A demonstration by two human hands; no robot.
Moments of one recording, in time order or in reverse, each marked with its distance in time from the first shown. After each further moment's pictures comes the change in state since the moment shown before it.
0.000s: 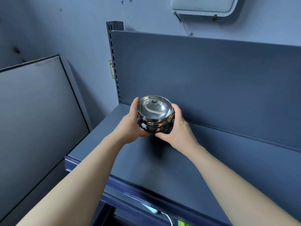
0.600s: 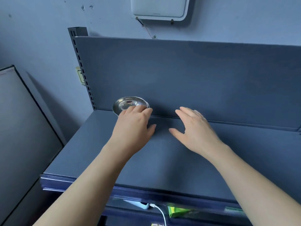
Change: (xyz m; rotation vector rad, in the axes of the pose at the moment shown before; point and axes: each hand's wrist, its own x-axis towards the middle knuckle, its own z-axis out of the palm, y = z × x) left_hand -0.048 0.078 0.018 0.617 0.149 0.511; right_hand -0.072 -0.019 -0.089 -0.608 0.049 0.047
